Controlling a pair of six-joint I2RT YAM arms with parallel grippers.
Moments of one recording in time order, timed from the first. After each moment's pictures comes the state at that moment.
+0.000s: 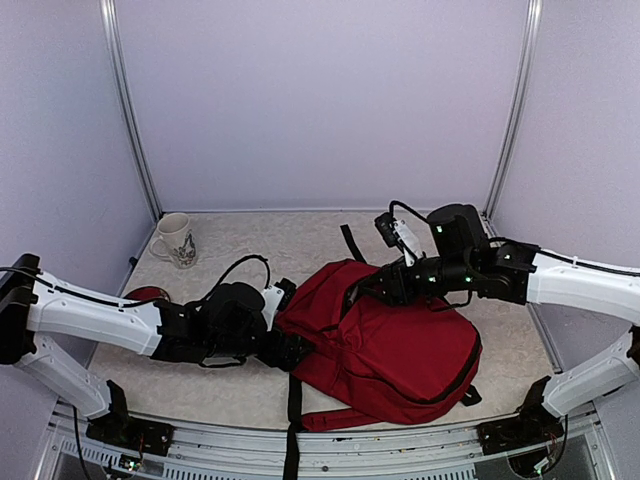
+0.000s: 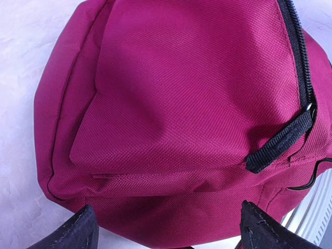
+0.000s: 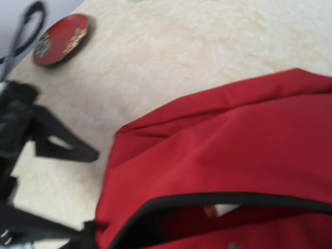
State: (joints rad) left arm -1.10 1.43 0.70 0.06 -0.14 -0.44; right arm 0.85 1.28 0.94 -0.21 -0.18 0.29
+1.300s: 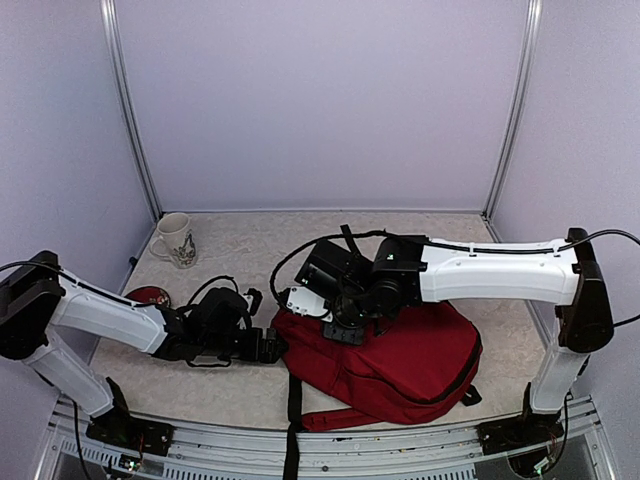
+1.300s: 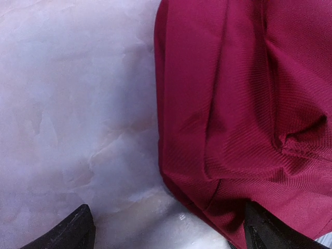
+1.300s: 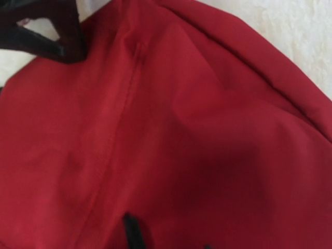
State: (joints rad) left arm -0.91 1.50 0.55 0.14 -0.05 -0.67; right arm 1.22 1.81 1.55 -0.85 0.36 -0.29
